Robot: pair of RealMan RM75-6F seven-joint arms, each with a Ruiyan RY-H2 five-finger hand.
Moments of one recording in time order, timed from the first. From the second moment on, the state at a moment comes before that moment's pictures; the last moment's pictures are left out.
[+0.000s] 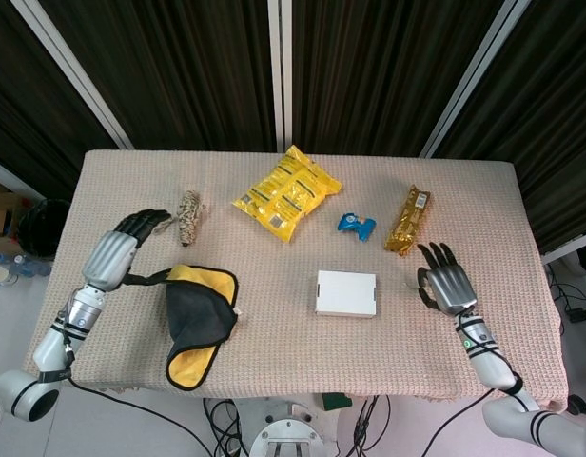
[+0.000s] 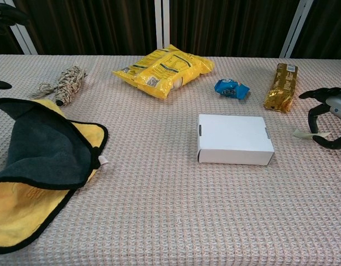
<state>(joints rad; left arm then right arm) -0.49 -1.30 -0.09 -1.39 1.53 1.25 -0.33 0.42 -1.61 0.05 -1.04 -1.45 1.11 -0.05</state>
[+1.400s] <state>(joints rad) -0.40 -1.22 -0.07 -1.35 1.50 1.30 -0.41 0.55 -1.63 0.09 -1.34 -1.54 1.13 -0.28</state>
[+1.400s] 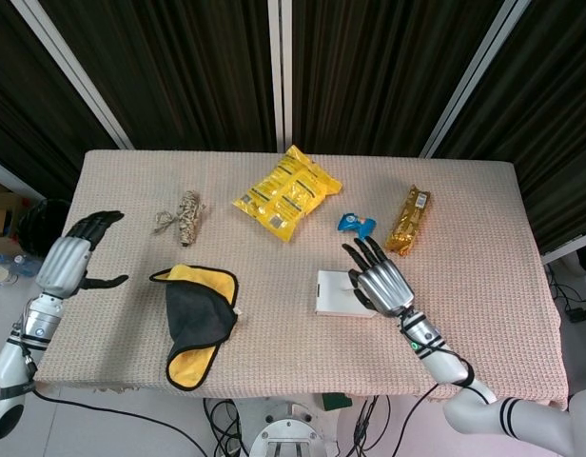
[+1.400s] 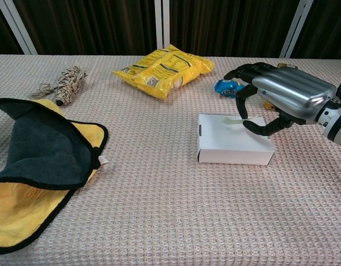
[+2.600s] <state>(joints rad) -0.38 -1.23 -0.08 -1.35 1.51 1.31 -0.40 0.56 -1.56 0.05 -1.39 -1.54 1.12 -0.26</state>
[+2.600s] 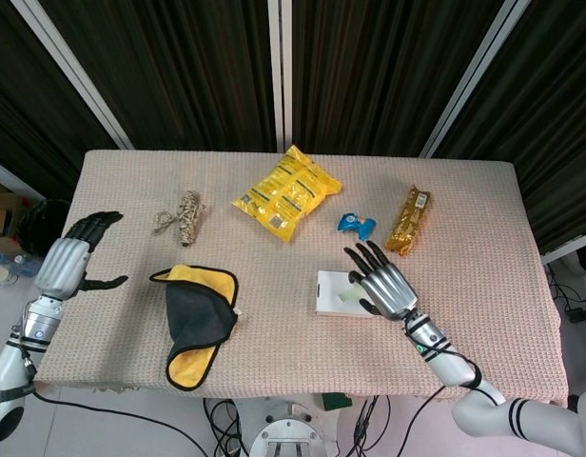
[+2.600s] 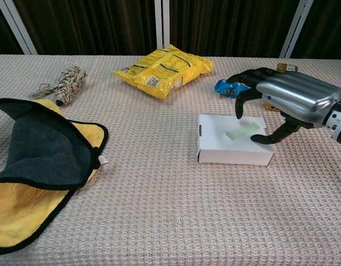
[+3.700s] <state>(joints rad) -0.37 -1.22 -0.08 -1.35 1.52 1.32 -0.41 0.59 -1.54 0.02 -1.45 -1.56 1.06 -0.24</state>
